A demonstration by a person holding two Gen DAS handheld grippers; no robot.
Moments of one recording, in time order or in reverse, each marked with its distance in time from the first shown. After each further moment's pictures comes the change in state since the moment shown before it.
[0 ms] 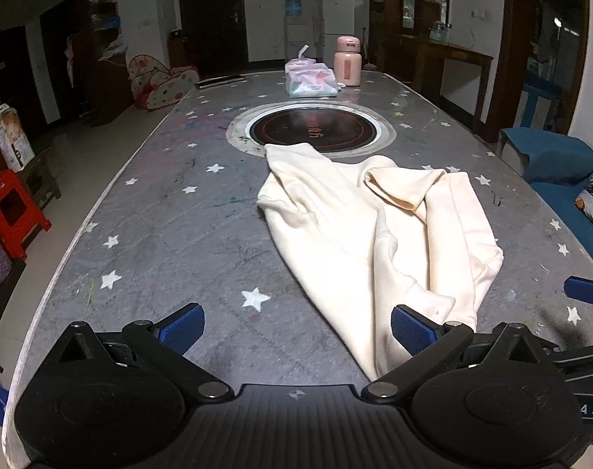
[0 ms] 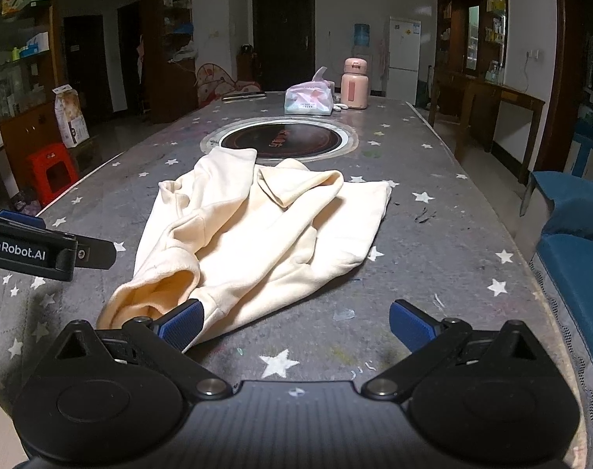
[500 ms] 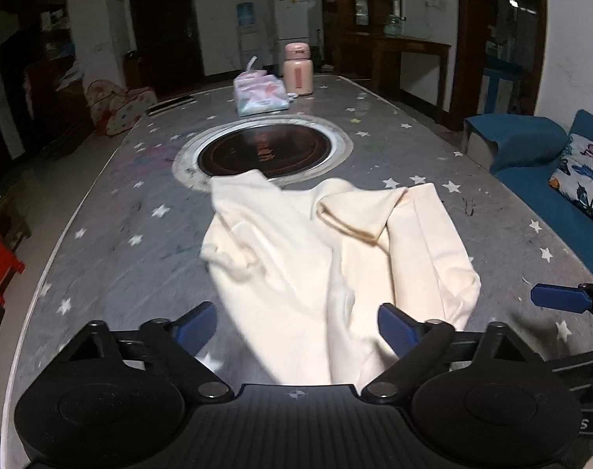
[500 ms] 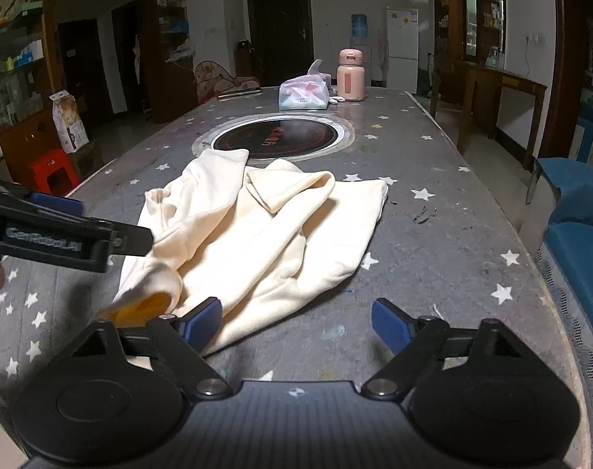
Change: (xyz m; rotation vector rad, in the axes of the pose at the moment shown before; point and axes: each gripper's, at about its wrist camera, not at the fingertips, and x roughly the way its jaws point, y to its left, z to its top) left arm 0.034 -0.028 0.038 0.123 -0.027 -0.091; right arm 0.017 -0.019 0.015 0.042 0.024 0.026
